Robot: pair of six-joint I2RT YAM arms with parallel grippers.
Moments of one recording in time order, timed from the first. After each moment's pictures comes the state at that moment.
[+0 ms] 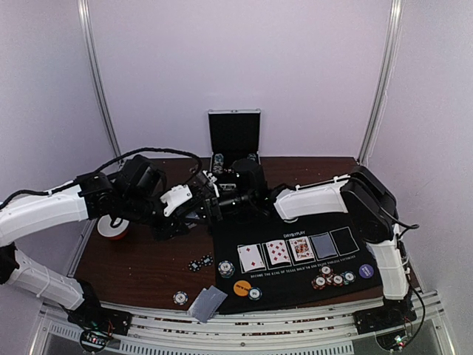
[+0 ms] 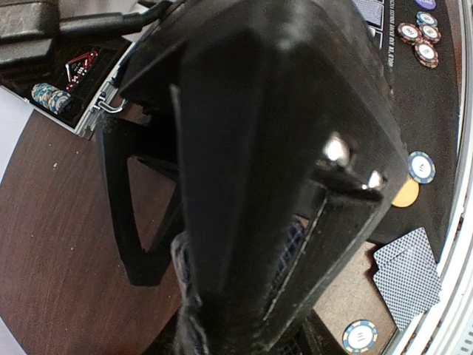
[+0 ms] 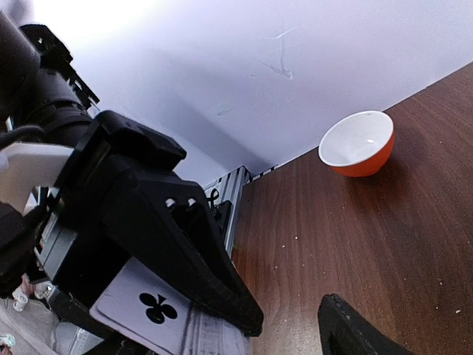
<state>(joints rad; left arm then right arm) -0.83 1.24 1.02 -0.66 0.05 0.28 0.90 2.21 1.55 0.51 -0.90 0.50</state>
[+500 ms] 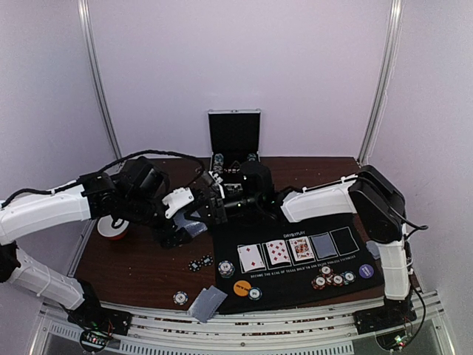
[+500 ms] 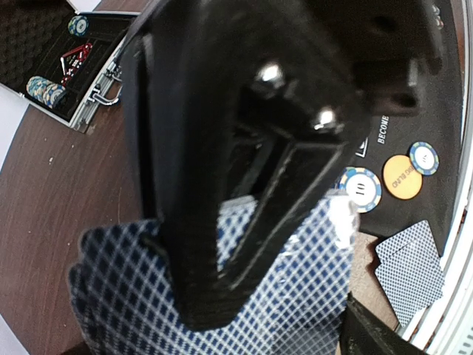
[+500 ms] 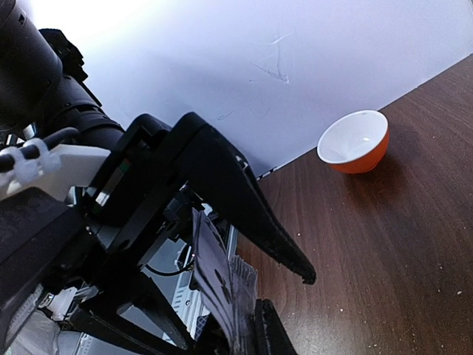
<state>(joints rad) -0.84 1.26 1.03 -0.68 0.03 0.28 0.91 2.14 1.45 0.57 -0.87 0.55</state>
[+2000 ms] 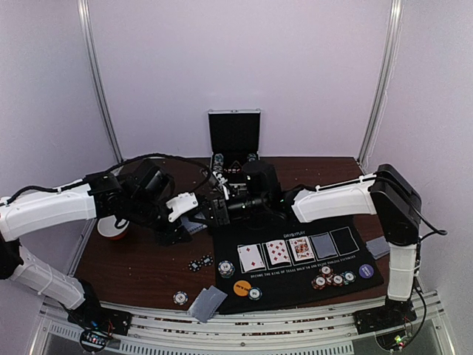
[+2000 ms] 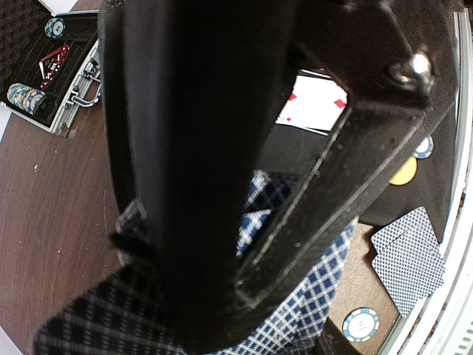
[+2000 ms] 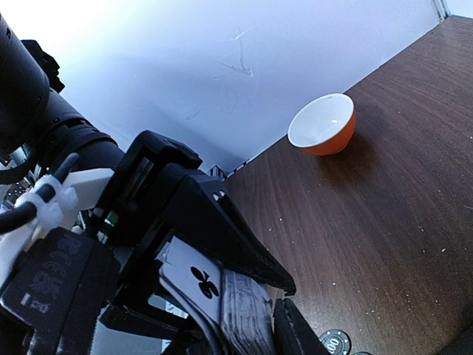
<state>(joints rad) -0.85 1.30 1.04 -0.70 0.05 0.32 0.94 2.00 1.35 0.41 -0.71 0.53</state>
